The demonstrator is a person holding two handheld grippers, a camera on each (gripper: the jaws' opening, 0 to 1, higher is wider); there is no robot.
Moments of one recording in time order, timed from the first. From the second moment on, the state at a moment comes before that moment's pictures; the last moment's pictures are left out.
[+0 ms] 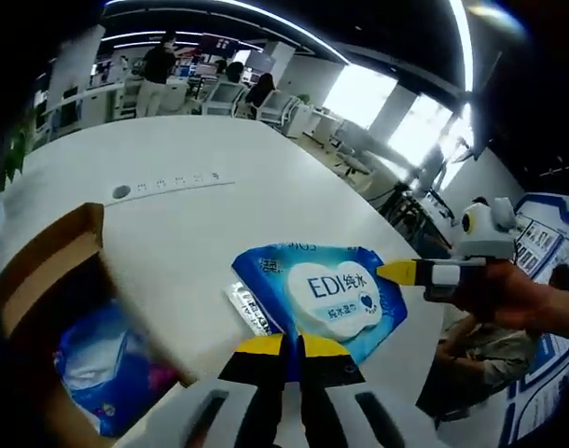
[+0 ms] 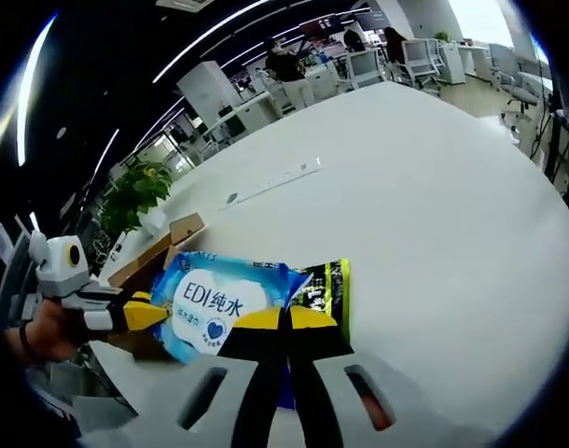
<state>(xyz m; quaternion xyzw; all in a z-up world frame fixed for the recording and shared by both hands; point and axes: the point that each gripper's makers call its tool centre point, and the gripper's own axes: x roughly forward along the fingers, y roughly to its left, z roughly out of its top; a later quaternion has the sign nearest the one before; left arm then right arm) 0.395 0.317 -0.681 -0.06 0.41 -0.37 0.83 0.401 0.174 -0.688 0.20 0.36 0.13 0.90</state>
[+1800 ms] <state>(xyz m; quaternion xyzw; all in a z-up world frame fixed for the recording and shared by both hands) 0.407 0.299 -0.745 -0.03 0.45 -0.32 0.84 0.436 0.151 -0.748 0.16 0.40 0.16 0.89</state>
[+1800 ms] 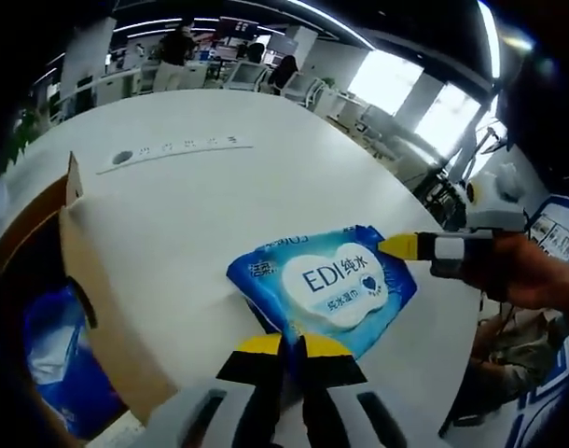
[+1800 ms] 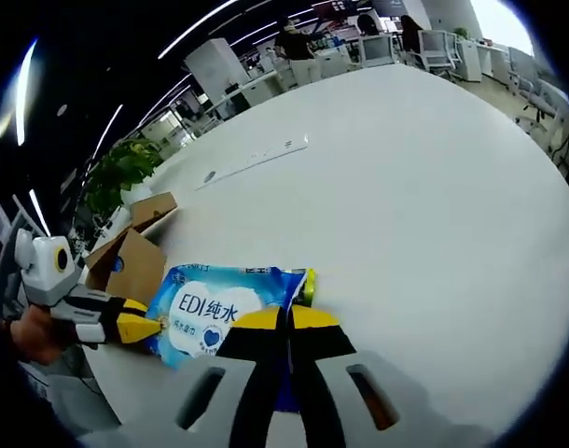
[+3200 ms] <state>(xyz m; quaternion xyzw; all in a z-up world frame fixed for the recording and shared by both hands) 0.416 0.337 -0.669 0.01 0.35 -0.35 0.87 0.414 0.189 -0.671 0.07 0.33 0.24 0.91</state>
